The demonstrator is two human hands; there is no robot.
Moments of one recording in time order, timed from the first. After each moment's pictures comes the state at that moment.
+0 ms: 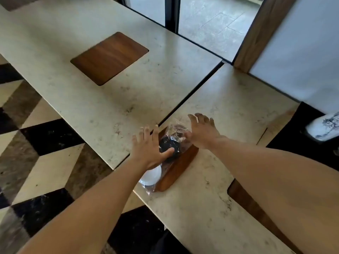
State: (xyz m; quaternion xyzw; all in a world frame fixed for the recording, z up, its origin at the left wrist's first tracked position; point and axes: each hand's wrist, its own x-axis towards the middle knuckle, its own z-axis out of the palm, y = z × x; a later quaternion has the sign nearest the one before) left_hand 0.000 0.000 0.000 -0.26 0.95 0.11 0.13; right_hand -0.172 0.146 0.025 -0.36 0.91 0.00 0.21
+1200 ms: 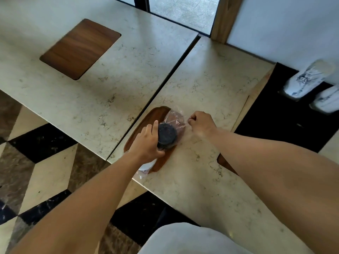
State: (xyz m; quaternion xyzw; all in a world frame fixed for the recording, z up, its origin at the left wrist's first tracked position) left_hand 0.011 0.034 -0.009 -0.09 0.97 0.16 0.13; right_hand -0.149 0.216 0.004 -0.11 0.91 -0.28 0.27
